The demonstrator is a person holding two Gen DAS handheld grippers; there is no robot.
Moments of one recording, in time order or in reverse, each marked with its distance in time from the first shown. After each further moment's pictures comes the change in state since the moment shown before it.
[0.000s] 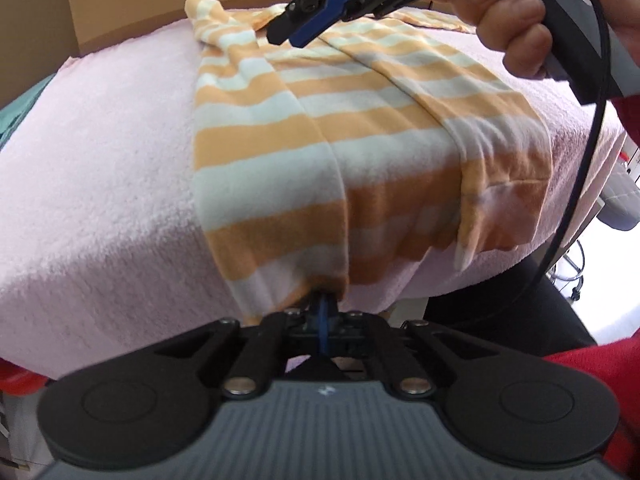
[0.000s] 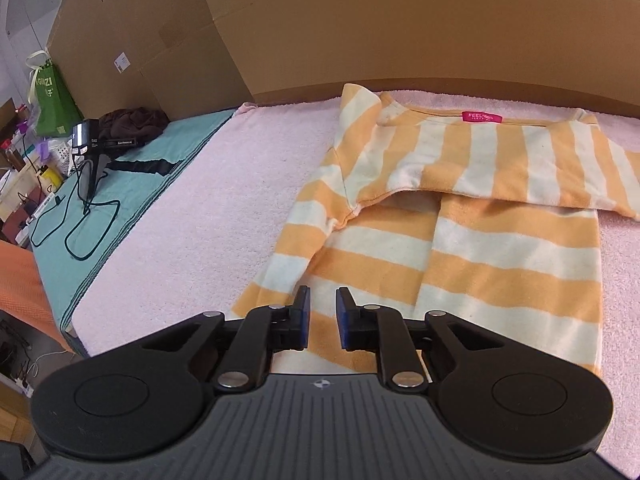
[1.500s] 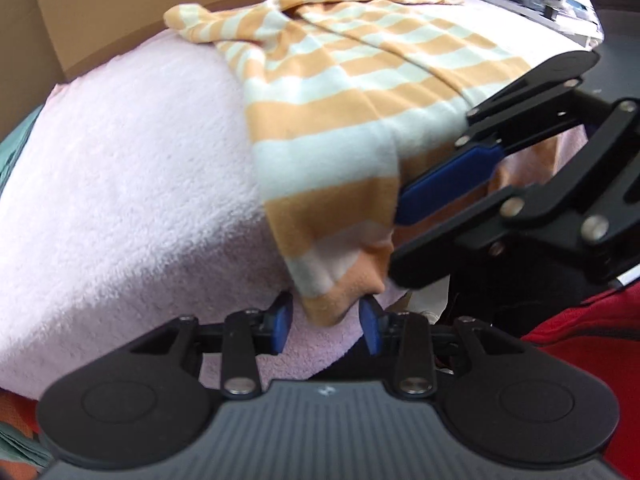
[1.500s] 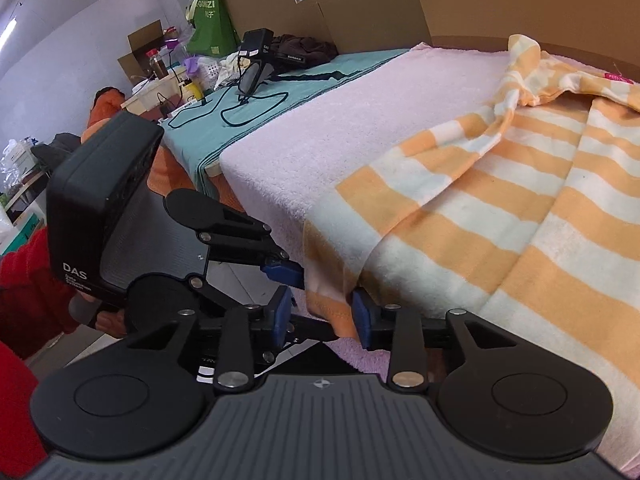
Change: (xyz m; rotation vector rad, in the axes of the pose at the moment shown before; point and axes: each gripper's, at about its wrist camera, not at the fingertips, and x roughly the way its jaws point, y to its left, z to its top) left arm -0.030 0.049 -0.008 0.162 0.021 -0.010; right arm -0.020 0.049 -0.122 -0.293 0.054 0.345
